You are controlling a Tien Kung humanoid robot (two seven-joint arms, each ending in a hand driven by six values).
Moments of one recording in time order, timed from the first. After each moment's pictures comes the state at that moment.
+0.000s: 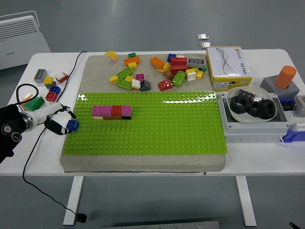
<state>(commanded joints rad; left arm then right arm) -0.63 0.48 -0.81 -0.95 1.60 -0.30 0.15 0.15 -0.07 1.87 0.18 -1.98 -0.07 -0.26</state>
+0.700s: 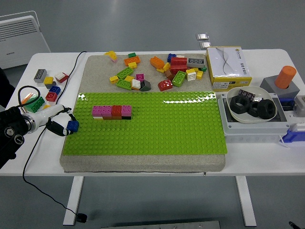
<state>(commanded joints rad) -0.62 0.47 -0.81 -0.94 1.60 -0.27 0.13 0.15 -0.07 1.86 0.18 -1.97 -0.08 -0.26</state>
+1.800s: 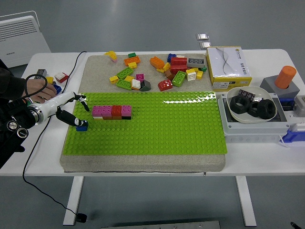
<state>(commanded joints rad) -0.61 0.44 -0.91 -1.05 1.60 -0.29 0.11 0.15 -0.07 1.86 0.18 -1.97 -0.08 -0.26</state>
